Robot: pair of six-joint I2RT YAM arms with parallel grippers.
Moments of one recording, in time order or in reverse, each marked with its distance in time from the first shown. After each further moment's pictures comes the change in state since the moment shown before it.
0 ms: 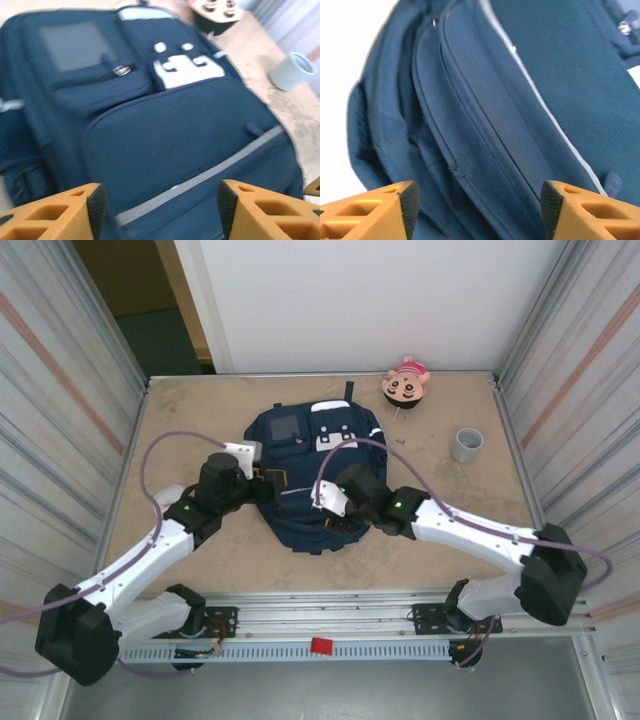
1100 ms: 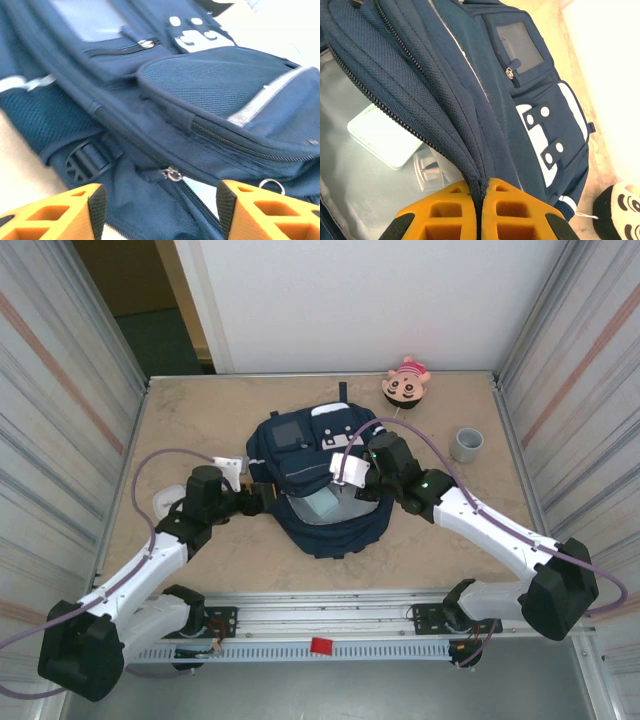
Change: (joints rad) left arm 0.116 -0.057 -0.157 0.102 0.221 0.063; right arm -0.245 -0.101 0.039 0.079 -0.129 -0.309
